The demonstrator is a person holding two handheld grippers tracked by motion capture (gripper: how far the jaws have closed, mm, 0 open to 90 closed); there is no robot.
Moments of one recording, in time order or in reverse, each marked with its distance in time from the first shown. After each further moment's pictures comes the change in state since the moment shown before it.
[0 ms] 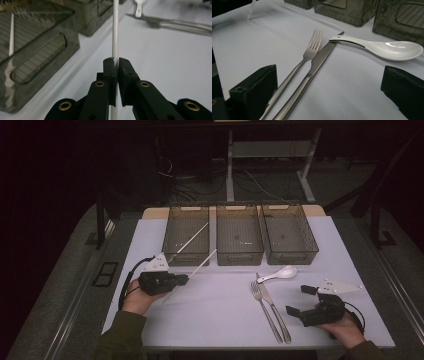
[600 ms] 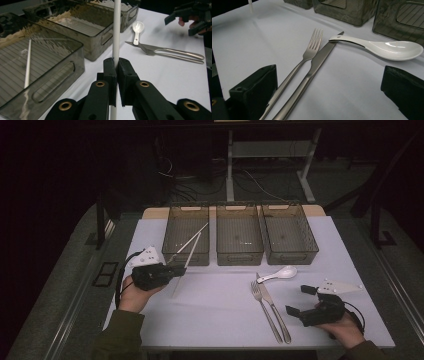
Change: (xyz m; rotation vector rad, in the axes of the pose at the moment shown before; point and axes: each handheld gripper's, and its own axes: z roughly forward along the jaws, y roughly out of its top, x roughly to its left) left arm -0.001 0.019 -0.021 -0.123 0.041 -0.029; right arm 0.000 0.000 0.000 0.000 0.000 0.001
